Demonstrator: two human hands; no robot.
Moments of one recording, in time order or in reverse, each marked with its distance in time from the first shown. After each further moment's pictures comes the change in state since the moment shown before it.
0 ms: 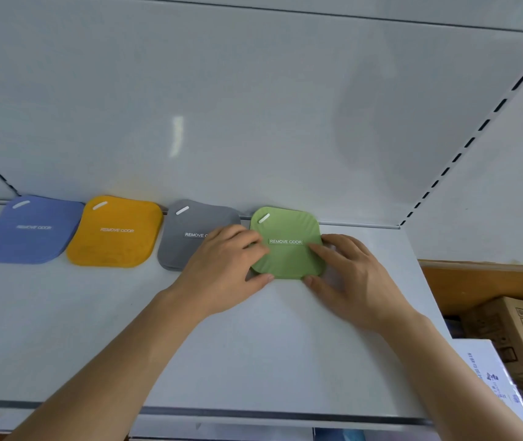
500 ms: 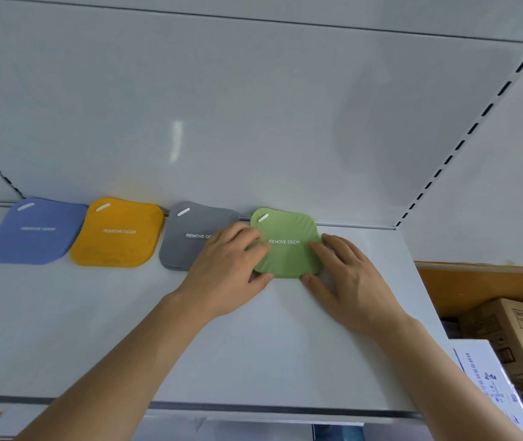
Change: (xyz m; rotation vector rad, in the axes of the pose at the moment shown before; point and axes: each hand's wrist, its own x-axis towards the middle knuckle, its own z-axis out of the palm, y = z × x) left_hand -0.001 0.008 -0.001 0.009 0.032 -0.014; right_hand -0.009 -0.006 0.004 -0.067 -0.009 0.046
